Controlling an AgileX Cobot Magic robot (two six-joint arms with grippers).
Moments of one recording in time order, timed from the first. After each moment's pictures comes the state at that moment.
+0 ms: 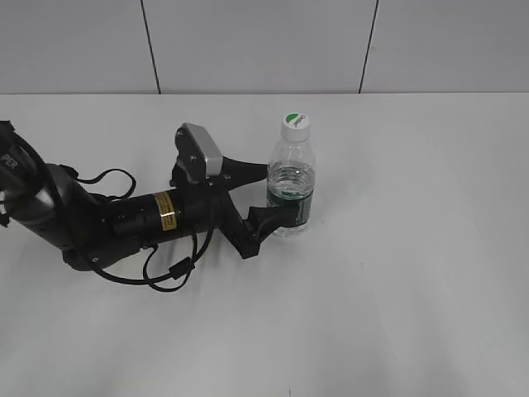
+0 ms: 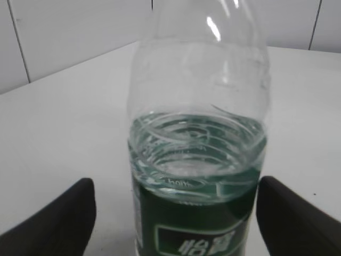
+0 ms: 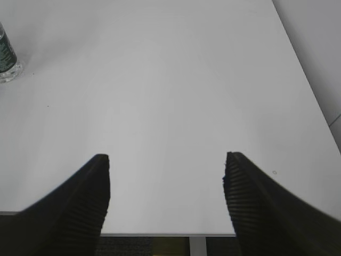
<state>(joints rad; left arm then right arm) -0.42 2.31 -0.98 0.79 -1.17 -0.23 0.01 -0.01 -0.52 0.01 1.09 -0.21</state>
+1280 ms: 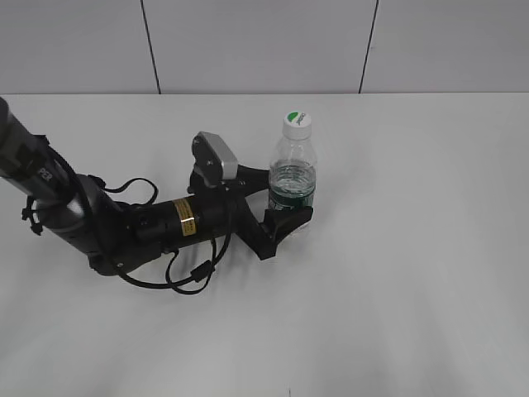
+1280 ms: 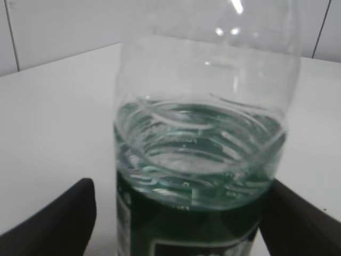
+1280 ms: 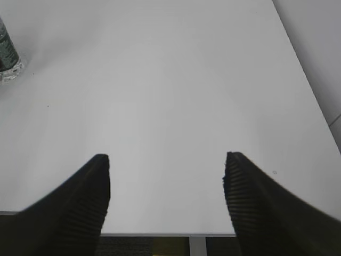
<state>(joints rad) -0.46 2.39 -1.06 0.74 -1.18 -0.29 0.01 -0.01 -0.52 0.01 1.09 -0.21</state>
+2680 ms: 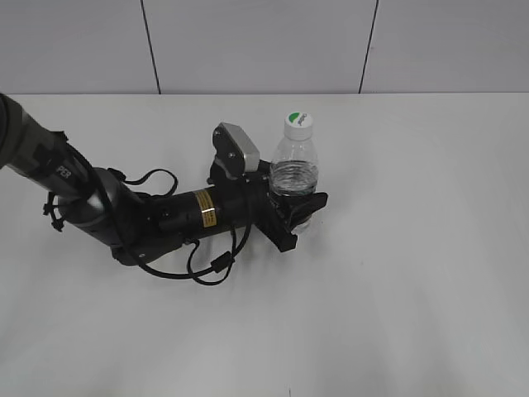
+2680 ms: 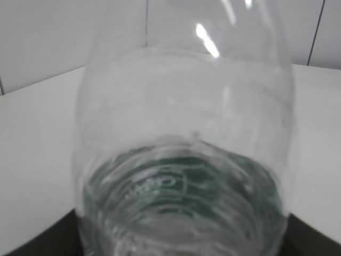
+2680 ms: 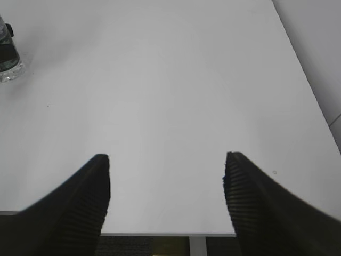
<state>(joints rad) -0.50 2.40 -1.14 0.72 -1.13 -0.29 0.01 -0.01 -0.52 0.01 1.09 -0.21</state>
